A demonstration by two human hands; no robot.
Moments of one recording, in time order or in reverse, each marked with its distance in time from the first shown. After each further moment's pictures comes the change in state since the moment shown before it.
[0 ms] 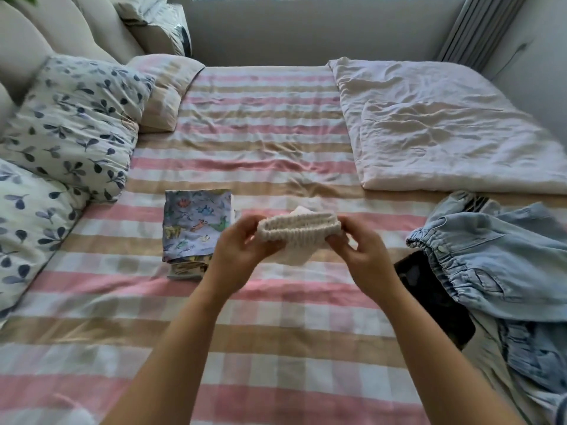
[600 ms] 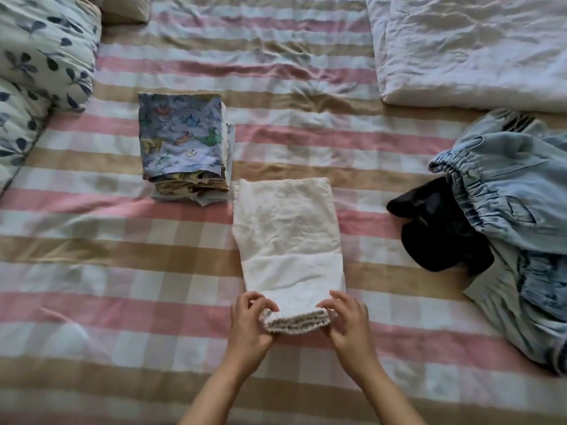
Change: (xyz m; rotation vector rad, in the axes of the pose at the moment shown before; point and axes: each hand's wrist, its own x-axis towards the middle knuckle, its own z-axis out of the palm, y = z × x) left_hand -0.205 -0.167 0.058 0.470 -0.078 -0.532; right_hand -0.212 0.159 0.068 -0.422 -0.138 0.490
